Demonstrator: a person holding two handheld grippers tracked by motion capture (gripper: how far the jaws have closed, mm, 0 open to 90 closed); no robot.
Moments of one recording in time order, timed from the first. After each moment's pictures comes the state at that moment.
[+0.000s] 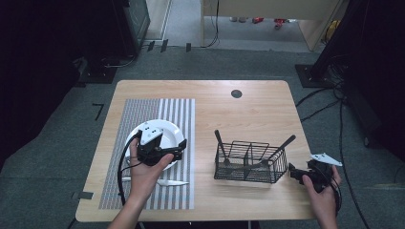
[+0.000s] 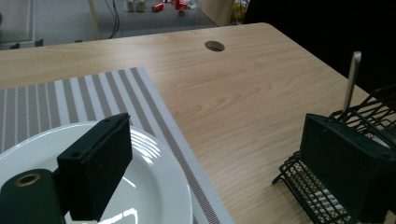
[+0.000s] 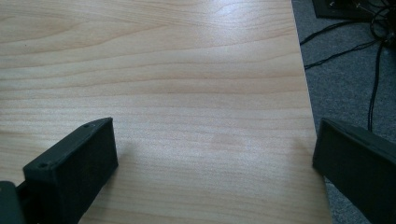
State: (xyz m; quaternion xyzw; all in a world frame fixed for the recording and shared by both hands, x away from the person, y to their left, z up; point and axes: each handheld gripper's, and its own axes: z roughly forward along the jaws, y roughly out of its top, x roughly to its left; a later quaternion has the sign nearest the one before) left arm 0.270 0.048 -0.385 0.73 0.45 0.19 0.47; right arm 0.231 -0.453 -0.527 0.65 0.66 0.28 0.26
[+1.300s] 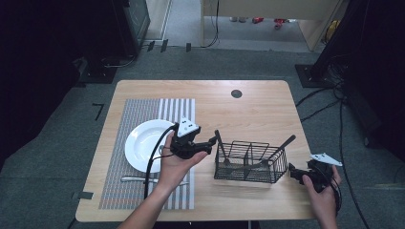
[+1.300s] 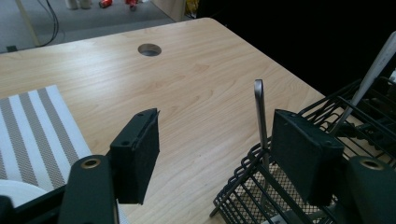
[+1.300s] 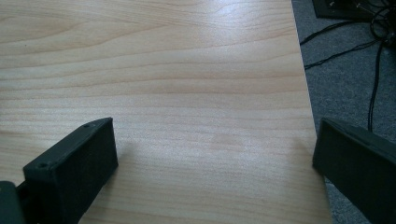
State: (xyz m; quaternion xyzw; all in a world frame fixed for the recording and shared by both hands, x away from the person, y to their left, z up) left arm 0.288 -0.029 -0.387 0.77 0.39 0.13 0.49; right arm 0.231 -0.453 -0.527 0.65 0.66 0.28 0.26
